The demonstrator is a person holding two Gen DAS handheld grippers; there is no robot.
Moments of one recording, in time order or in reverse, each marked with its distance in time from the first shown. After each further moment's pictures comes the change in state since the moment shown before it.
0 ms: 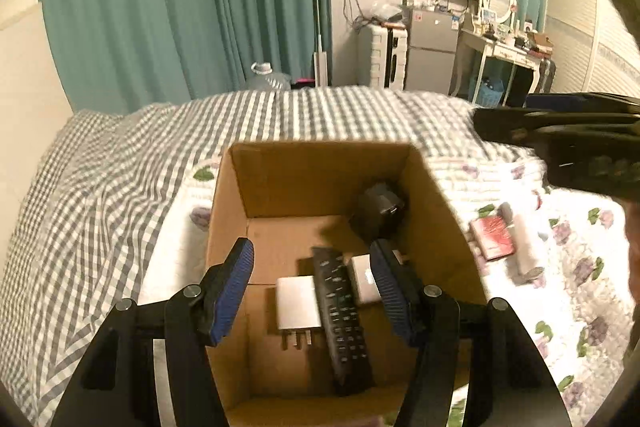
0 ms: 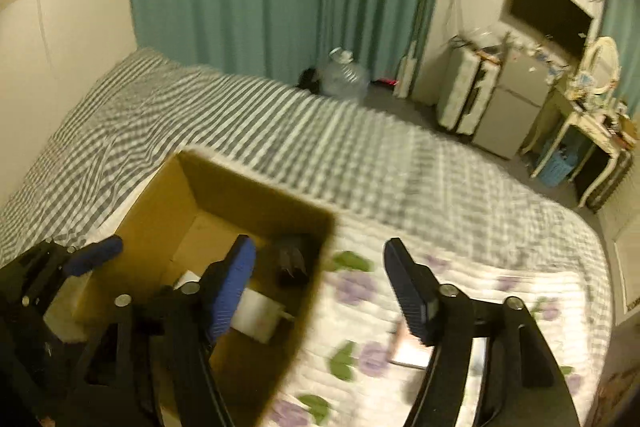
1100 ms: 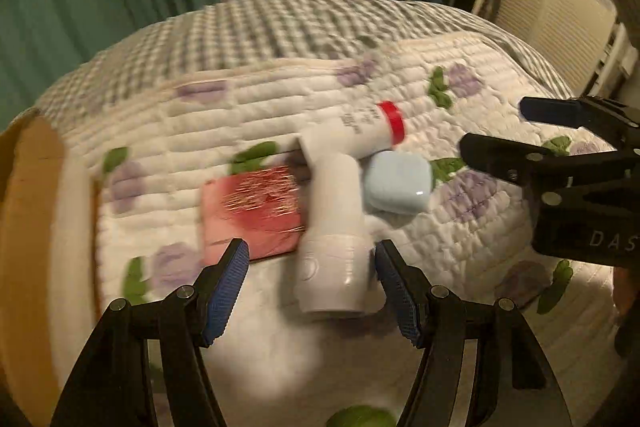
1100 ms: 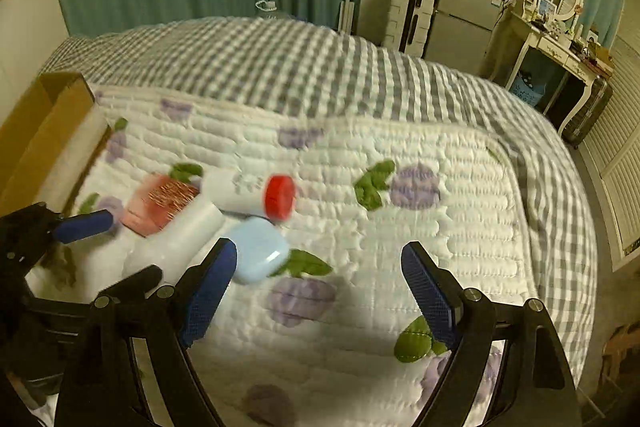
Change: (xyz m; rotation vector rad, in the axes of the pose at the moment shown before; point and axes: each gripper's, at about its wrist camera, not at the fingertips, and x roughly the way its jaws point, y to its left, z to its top) left arm 0.123 -0.281 -0.028 0.178 0.252 -0.139; right arm 0.030 -0.265 -0.165 0.116 0.153 -0.034
